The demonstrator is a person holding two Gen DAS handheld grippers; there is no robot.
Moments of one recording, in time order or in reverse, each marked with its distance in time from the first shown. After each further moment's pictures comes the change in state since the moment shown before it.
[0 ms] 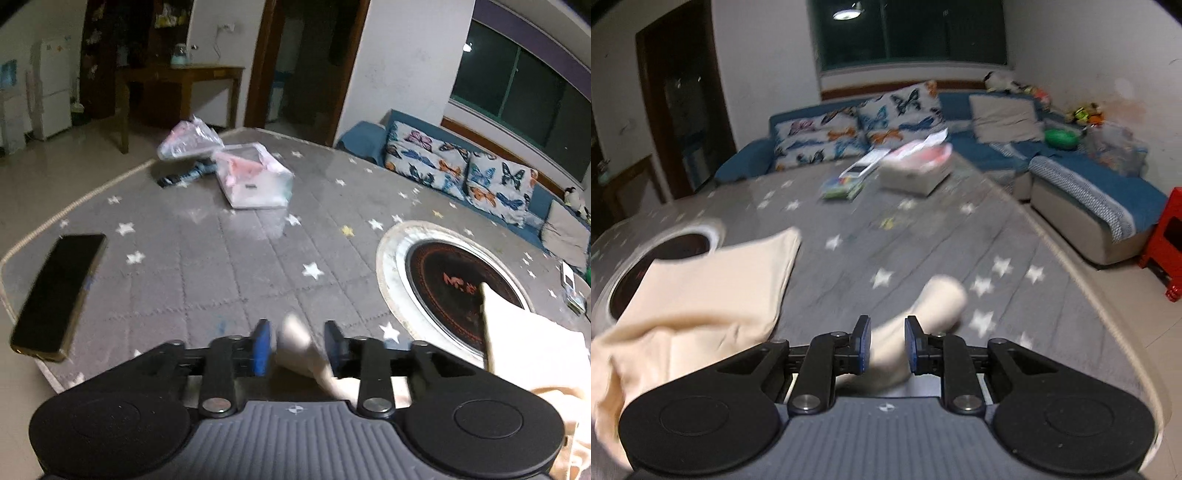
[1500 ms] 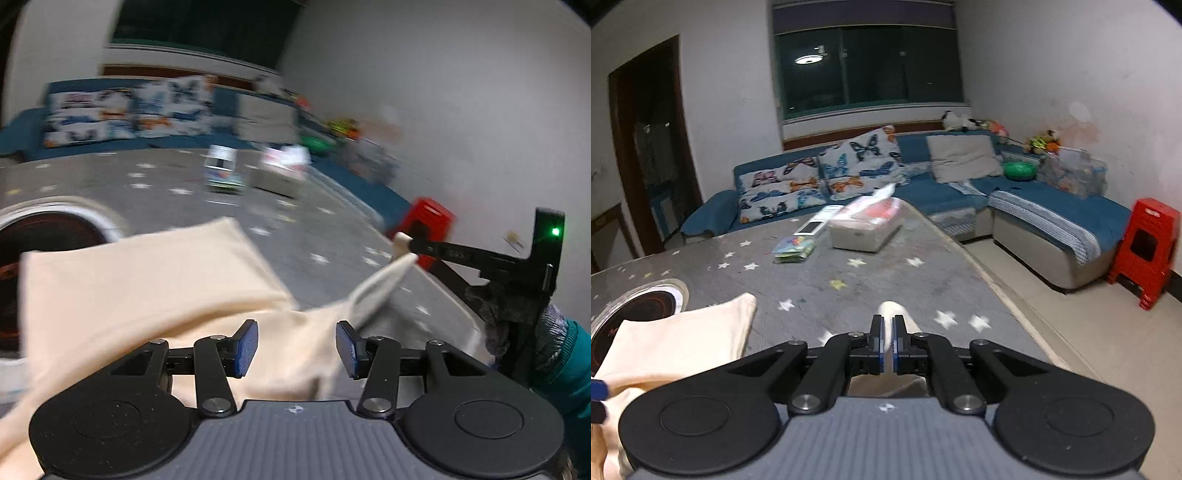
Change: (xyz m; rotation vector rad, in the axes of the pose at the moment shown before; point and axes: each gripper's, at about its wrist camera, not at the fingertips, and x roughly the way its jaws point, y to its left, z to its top) left arm -0.013 -0.297 -0.084 0.583 0.232 -0.940; right arm -0.023 -0.036 0.006 0.084 -0.147 -0.109
